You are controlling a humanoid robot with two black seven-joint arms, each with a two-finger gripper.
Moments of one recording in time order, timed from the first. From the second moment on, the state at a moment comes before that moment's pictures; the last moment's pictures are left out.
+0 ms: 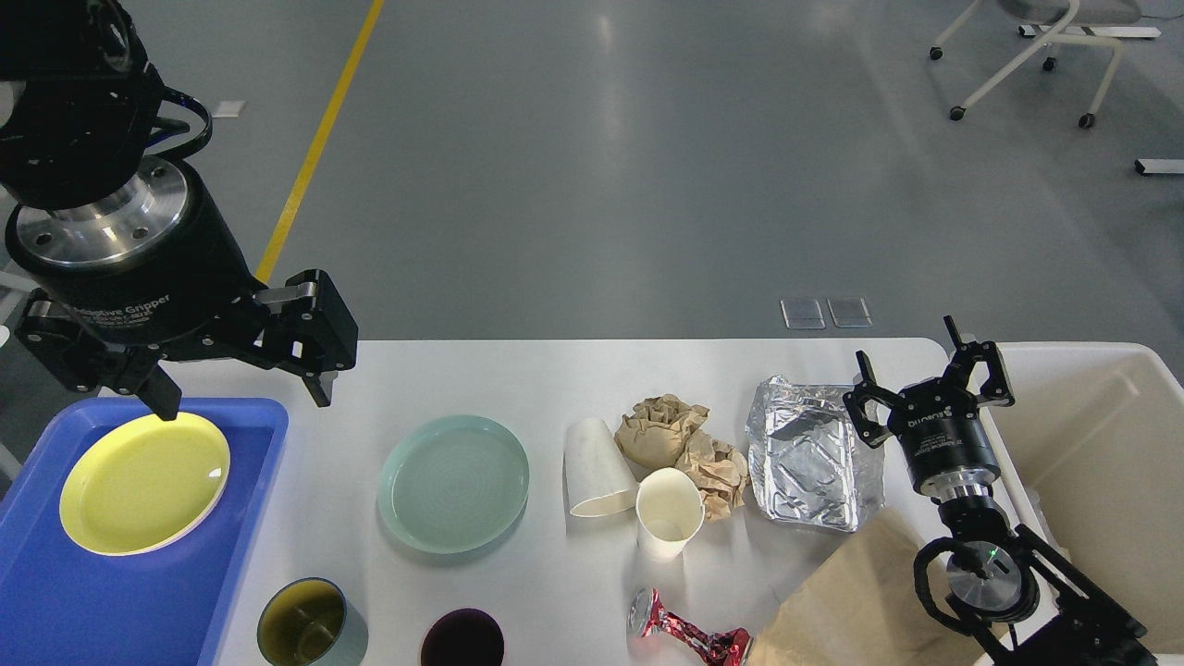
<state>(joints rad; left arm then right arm) -2.79 0.00 1.63 -1.75 -0.38 -0.95 0.06 0.23 -0.22 1.11 0.91 -0.18 0.35 0.46</state>
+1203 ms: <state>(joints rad) -2.22 0.27 1.31 -1.70 -0.04 -0.63 0.09 0.23 -0.22 1.11 0.91 -0.18 0.35 0.46</state>
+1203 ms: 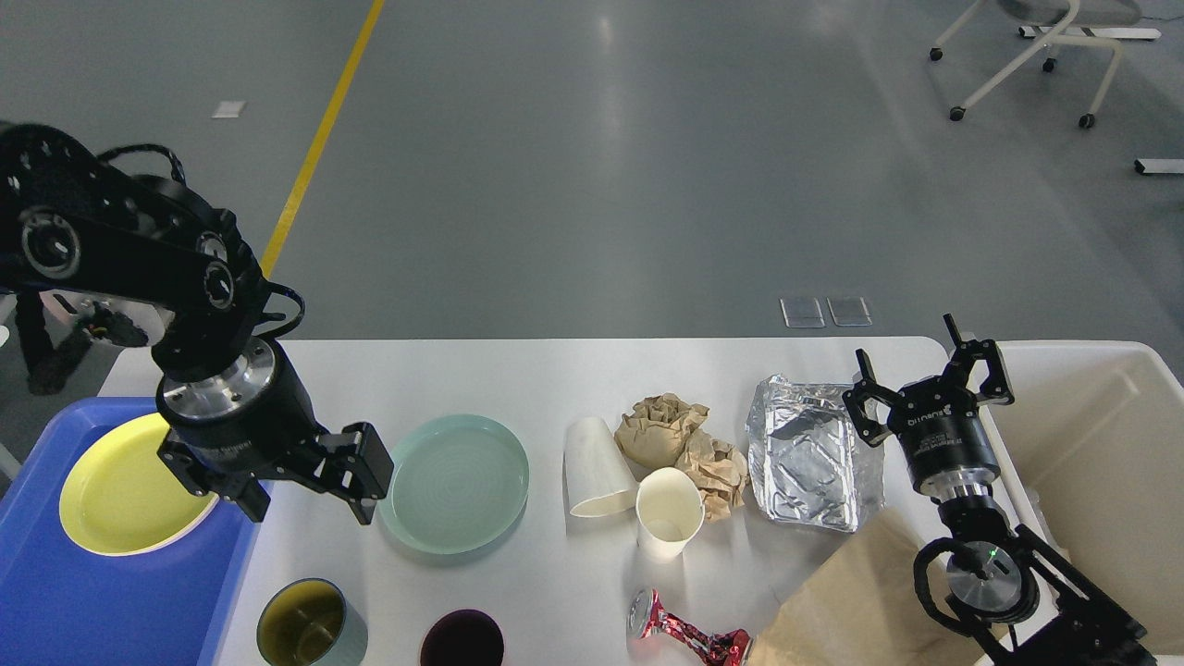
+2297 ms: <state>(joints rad) -1.68 0.02 1.13 -1.57 0.51 -0.21 0.09 0.23 -0.22 1.11 0.91 -0.18 0.35 0.46</state>
